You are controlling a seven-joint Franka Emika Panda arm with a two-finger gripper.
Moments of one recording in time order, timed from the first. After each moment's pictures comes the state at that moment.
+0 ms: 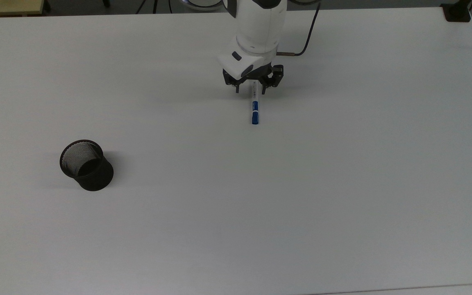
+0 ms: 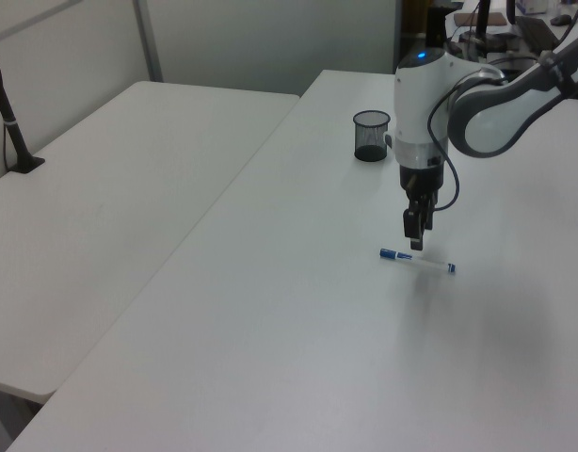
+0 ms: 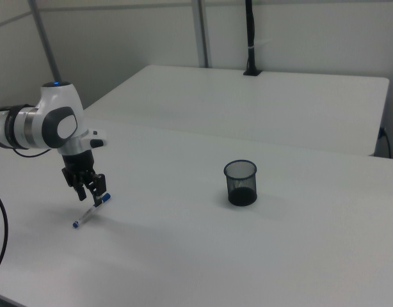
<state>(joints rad) 0.31 0.16 -0.02 -2.09 -0.01 2.18 0.30</state>
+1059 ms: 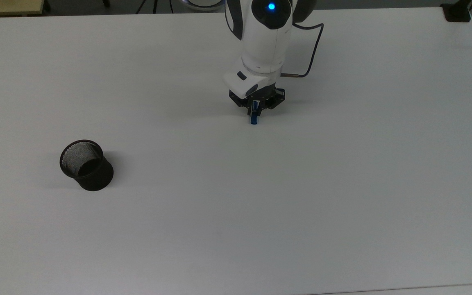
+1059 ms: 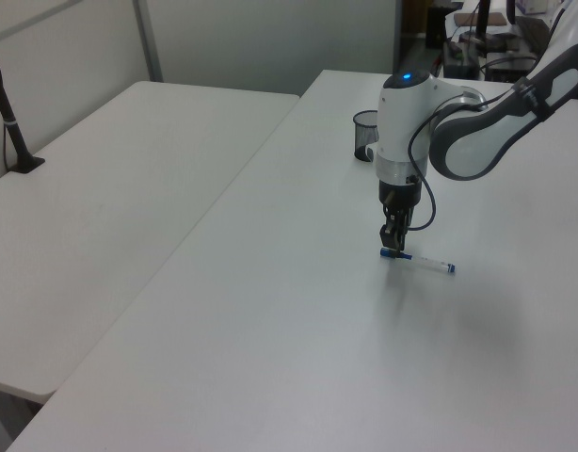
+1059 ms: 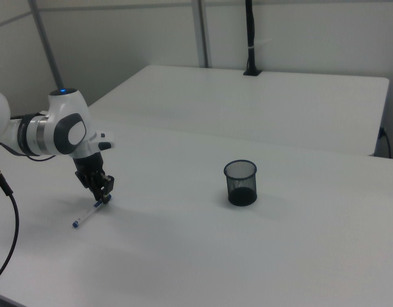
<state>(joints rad) 0.32 0.28 -0.03 -2.02 -0.03 2.30 0.34</state>
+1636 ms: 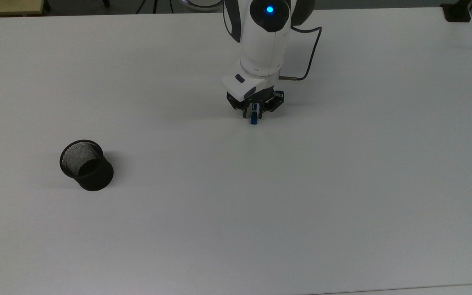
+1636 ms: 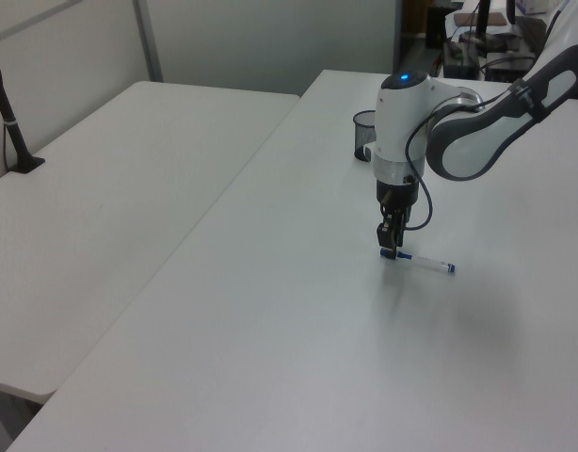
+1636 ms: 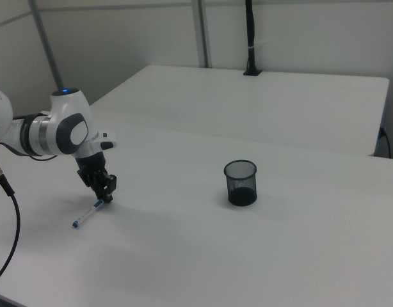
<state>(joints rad) 0.31 0.29 -0.03 -2.01 -0.04 2.31 0.34</state>
